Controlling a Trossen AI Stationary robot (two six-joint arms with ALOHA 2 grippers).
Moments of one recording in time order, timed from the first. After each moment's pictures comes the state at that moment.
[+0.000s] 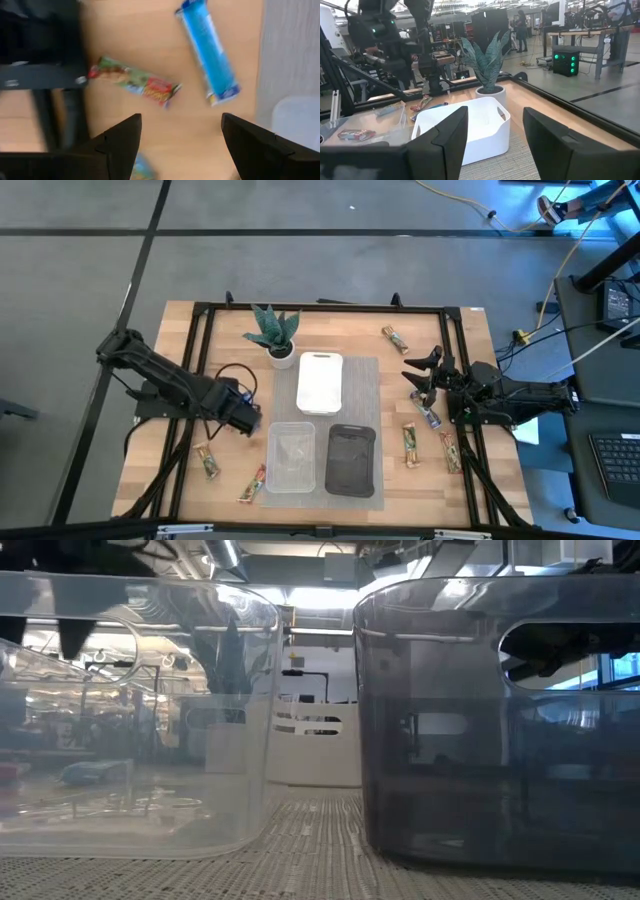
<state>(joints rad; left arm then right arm) -0.42 1.38 1.07 -1.35 -0.10 -1.97 -0.04 0.00 0.01 0.05 0.25 0.13</state>
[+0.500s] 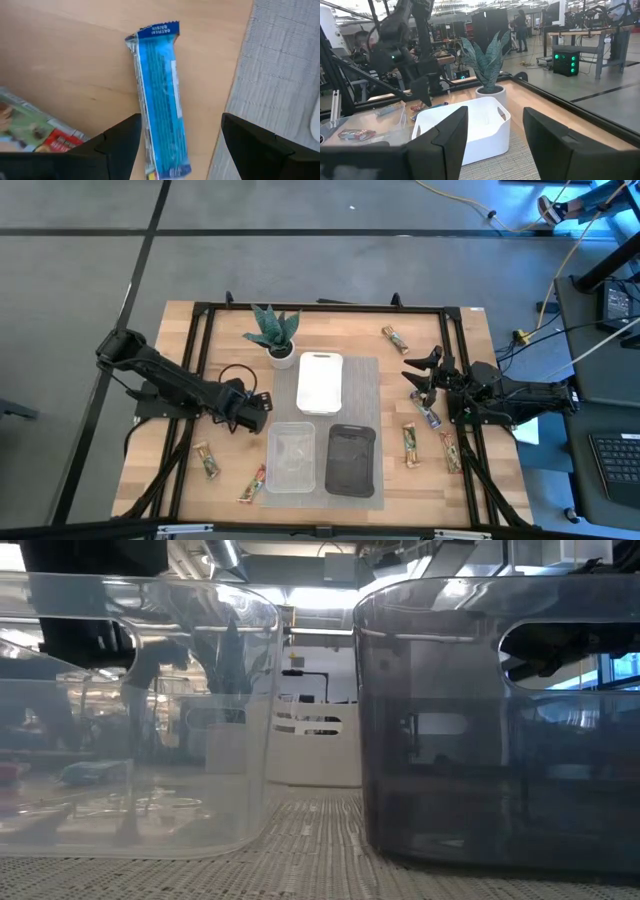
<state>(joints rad) -0.34 1.39 0.72 -0.81 -0.32 -2.18 -0.04 0.00 0.01 0.05 0.25 0.12</state>
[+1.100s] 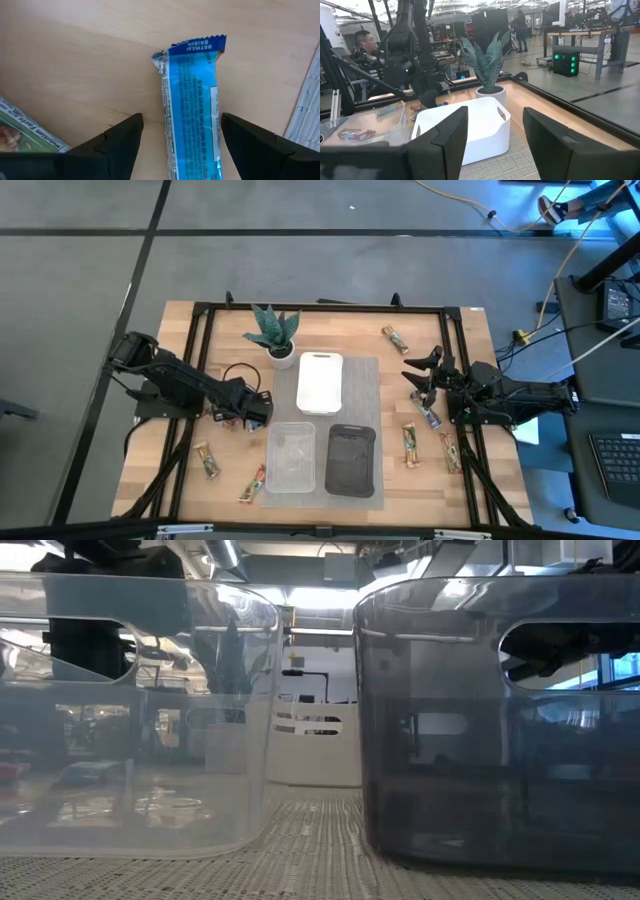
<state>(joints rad) -0.26 1.52 0.69 -0.78 -0.22 -2.12 -0.04 0.00 0.01 0.05 0.25 0.12</state>
